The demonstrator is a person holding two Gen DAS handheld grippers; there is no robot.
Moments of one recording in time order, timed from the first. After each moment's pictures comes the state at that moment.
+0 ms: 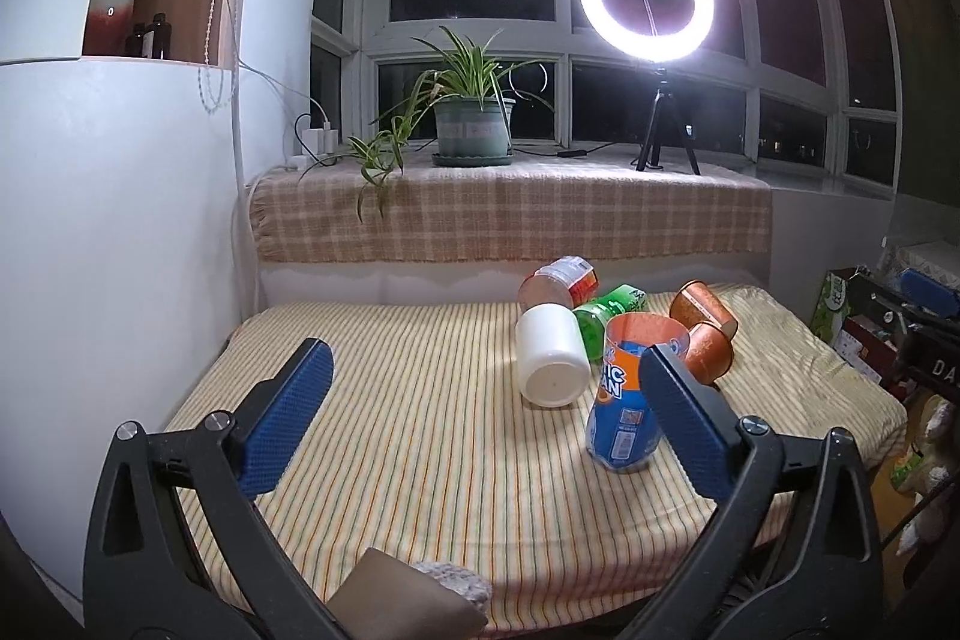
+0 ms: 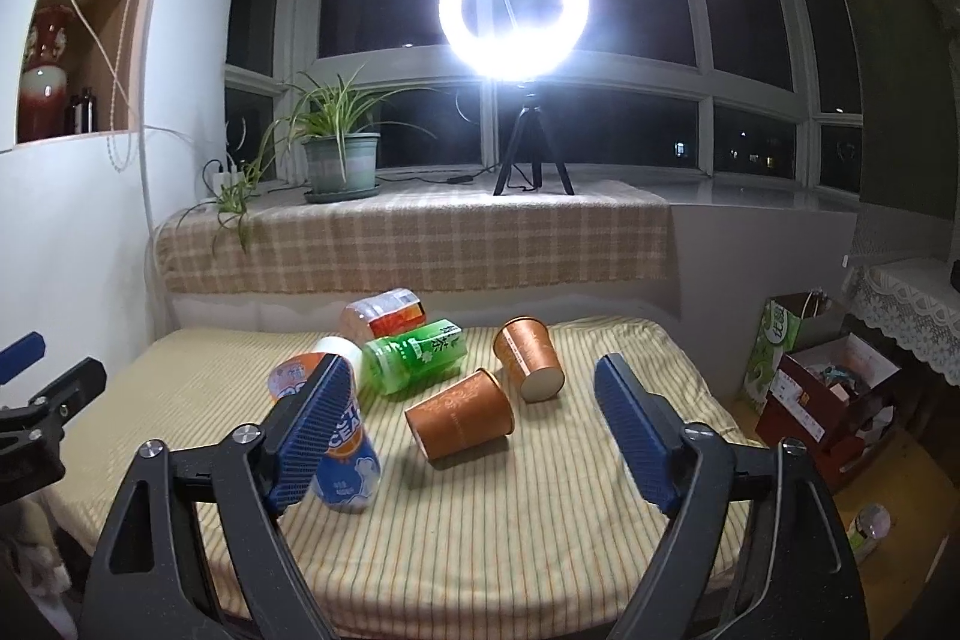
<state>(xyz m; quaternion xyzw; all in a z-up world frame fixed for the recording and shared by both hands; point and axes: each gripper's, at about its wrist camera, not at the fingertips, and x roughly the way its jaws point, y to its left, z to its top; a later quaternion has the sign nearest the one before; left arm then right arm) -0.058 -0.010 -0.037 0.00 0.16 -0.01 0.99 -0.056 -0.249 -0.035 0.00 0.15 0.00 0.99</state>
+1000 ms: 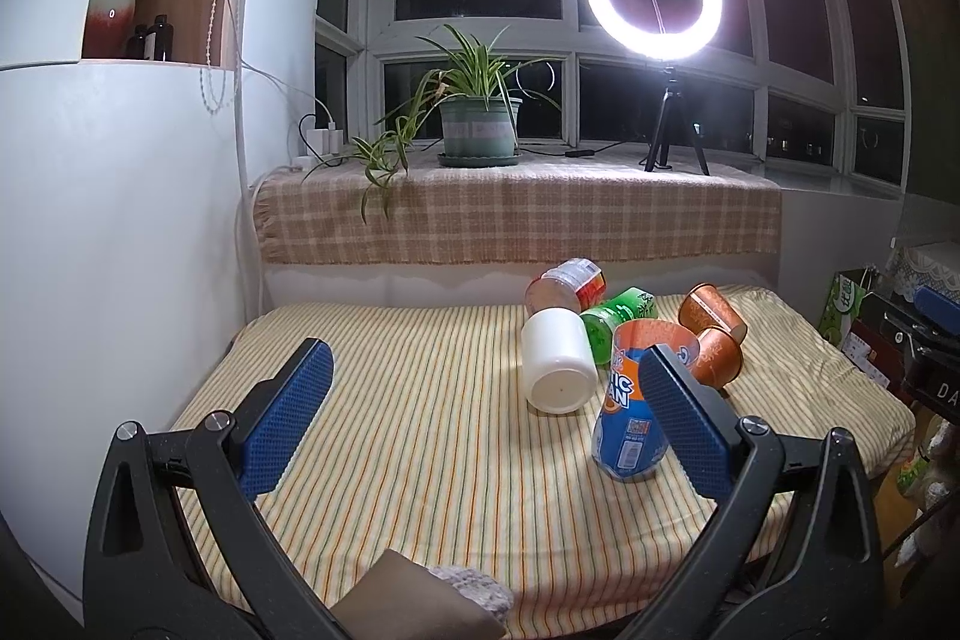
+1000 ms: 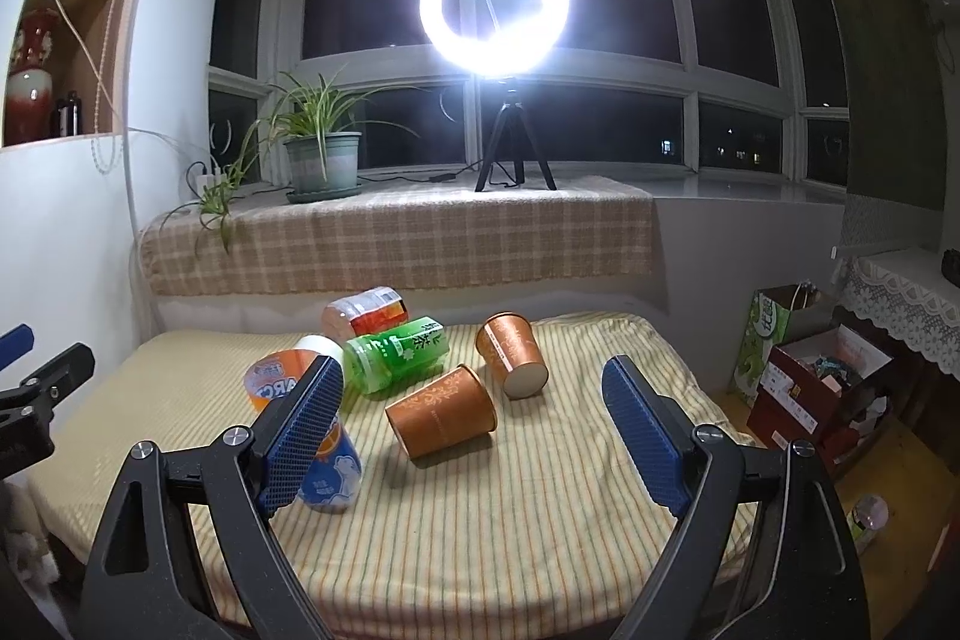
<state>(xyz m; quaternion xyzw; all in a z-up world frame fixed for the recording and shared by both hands) -0.048 -0.011 -0.039 0.00 0.15 0.00 0.99 -0.054 -0.258 -0.042 0.01 0.15 -0.02 0.99</state>
